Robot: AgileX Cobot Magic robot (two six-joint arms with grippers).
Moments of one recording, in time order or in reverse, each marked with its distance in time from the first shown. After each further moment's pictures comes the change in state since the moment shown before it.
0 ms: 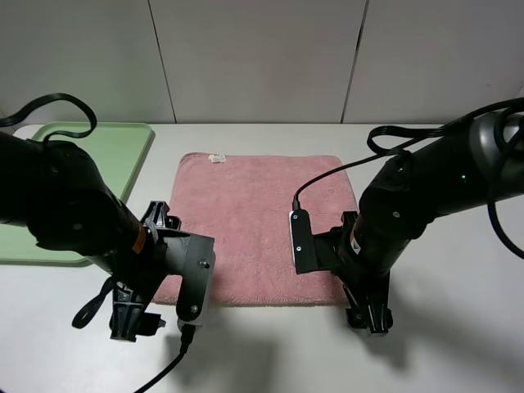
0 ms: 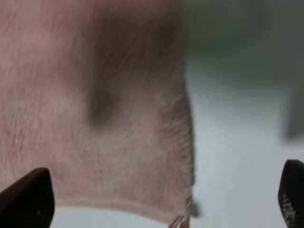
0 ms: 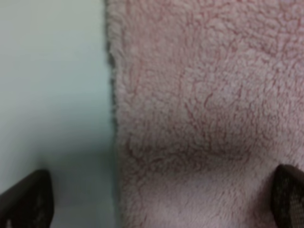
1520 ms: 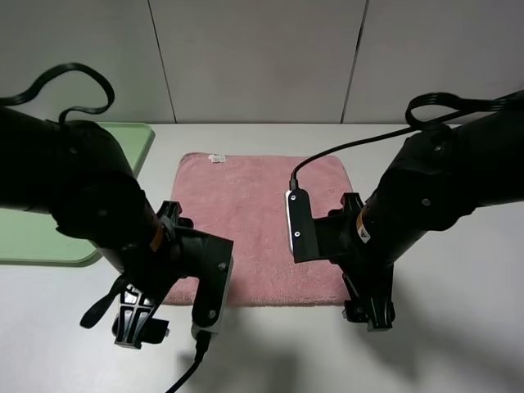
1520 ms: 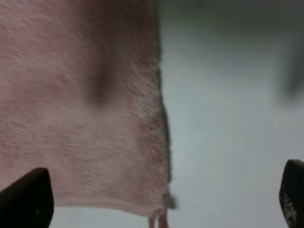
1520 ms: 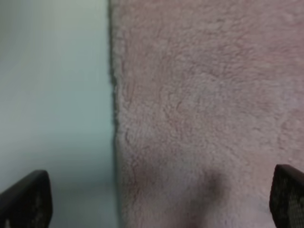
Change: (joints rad) left arm -0.095 0.000 -0.095 -0.048 0.194 -0.001; right arm 0.053 -0.160 0.007 0.009 0.054 0.015
